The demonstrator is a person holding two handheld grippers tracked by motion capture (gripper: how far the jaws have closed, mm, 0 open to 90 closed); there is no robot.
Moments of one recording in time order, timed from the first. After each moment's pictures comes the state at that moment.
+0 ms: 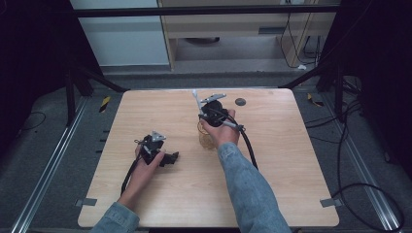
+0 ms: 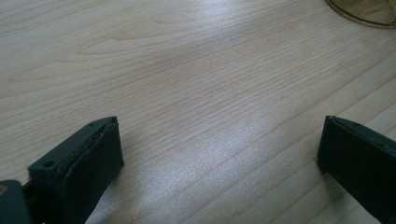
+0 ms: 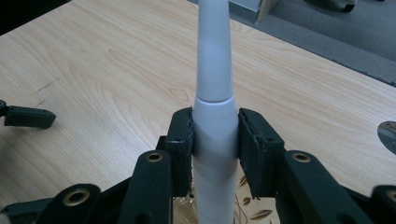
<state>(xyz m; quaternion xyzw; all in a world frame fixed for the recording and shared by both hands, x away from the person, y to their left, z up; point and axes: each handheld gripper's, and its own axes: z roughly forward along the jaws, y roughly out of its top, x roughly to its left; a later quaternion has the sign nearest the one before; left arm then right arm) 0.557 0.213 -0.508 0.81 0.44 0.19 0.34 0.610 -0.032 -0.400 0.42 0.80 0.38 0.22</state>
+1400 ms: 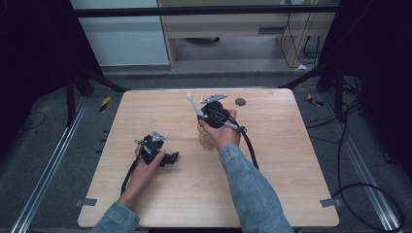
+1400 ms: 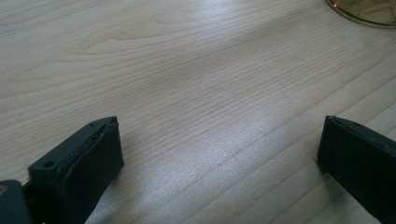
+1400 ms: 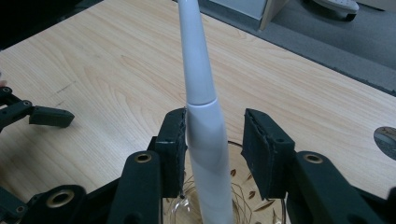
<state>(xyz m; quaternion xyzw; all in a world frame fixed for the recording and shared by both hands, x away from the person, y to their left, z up) 0.557 0.213 -0.508 0.81 0.44 0.19 0.34 0.596 -0.032 -0.389 0.41 0.80 0.39 0.22</state>
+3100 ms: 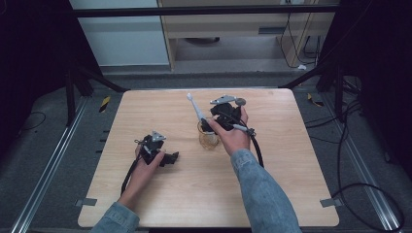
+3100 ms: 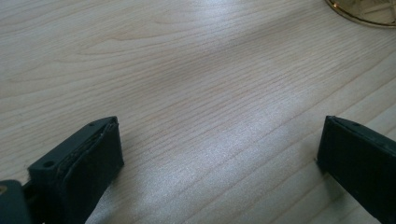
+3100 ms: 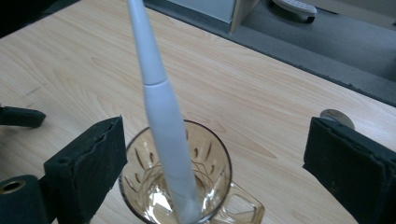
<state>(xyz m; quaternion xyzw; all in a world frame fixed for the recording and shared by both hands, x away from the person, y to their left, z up) 0.557 0.213 -0.508 0.81 0.44 0.19 0.34 0.579 -0.058 -0.380 0.44 0.77 0.37 0.27</state>
